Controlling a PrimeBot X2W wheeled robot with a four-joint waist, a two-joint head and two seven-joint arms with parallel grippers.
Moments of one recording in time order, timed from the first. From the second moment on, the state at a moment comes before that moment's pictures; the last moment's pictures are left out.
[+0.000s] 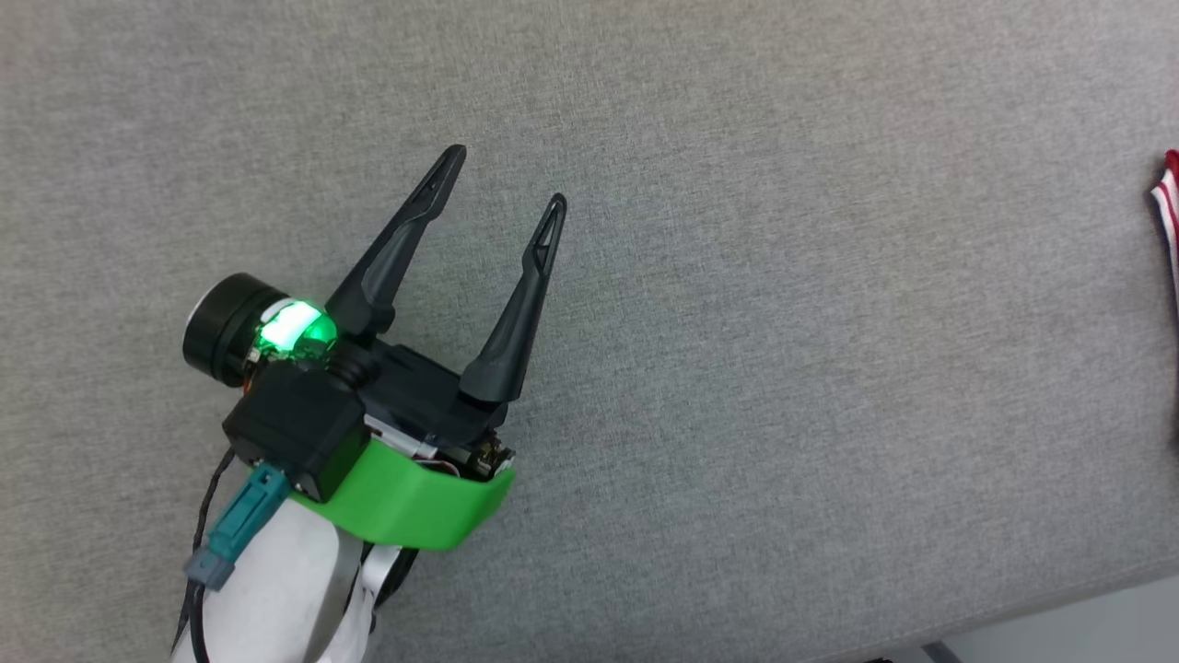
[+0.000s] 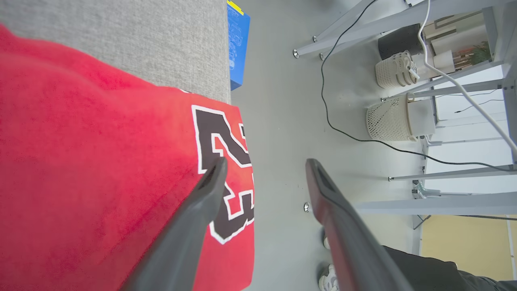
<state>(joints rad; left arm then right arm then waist) -0.32 0.25 -0.34 -0.31 -0.23 -0.11 -0.19 -0.65 -0.78 0.01 0.83 0.04 0.13 -0.05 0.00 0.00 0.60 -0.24</state>
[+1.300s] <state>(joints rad) -0.02 0.10 -0.12 0.03 -0.34 -0.09 -0.26 -0.03 -0.19 -0.06 -0.09 0.30 0.13 -0.11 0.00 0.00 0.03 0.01</state>
